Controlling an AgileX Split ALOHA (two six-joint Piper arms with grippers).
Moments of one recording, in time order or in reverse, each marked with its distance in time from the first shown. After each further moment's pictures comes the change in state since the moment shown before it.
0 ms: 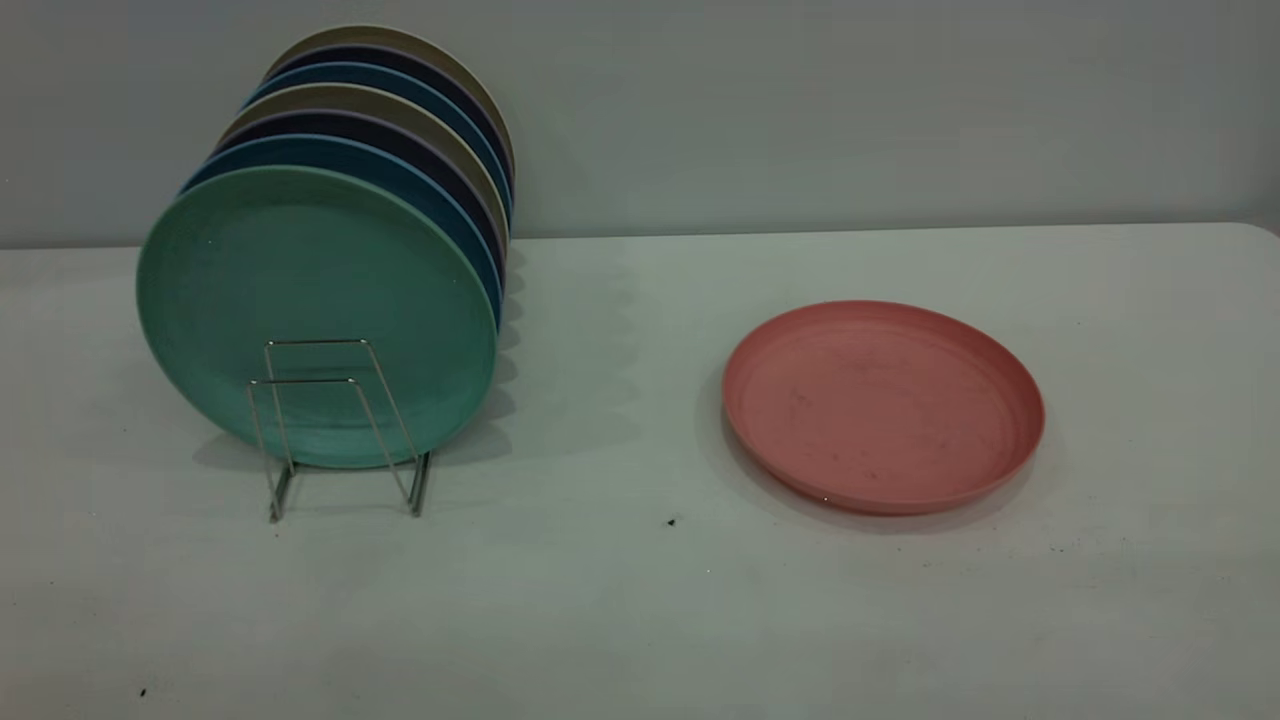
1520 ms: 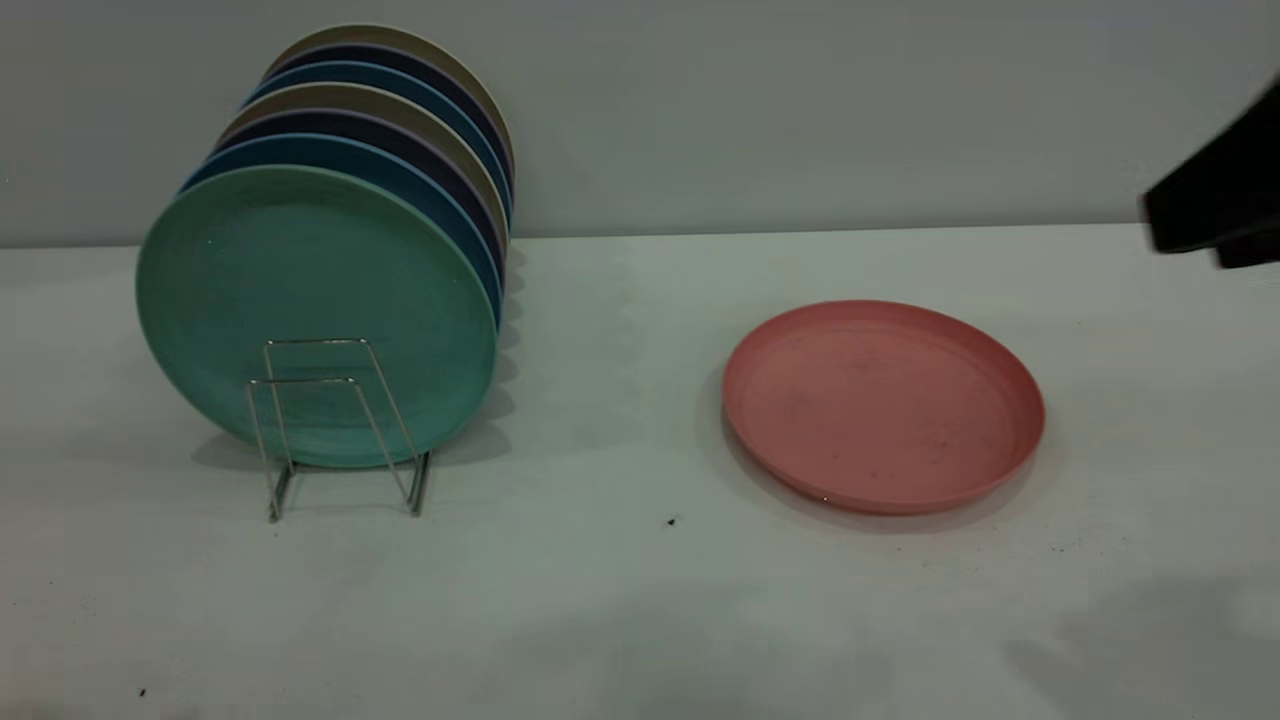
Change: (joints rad) left arm 0.000 0.899 -0.130 -0.762 -0.516 0.580; right arm -0.007 1.349 -0.181 1.029 -0.532 -0.913
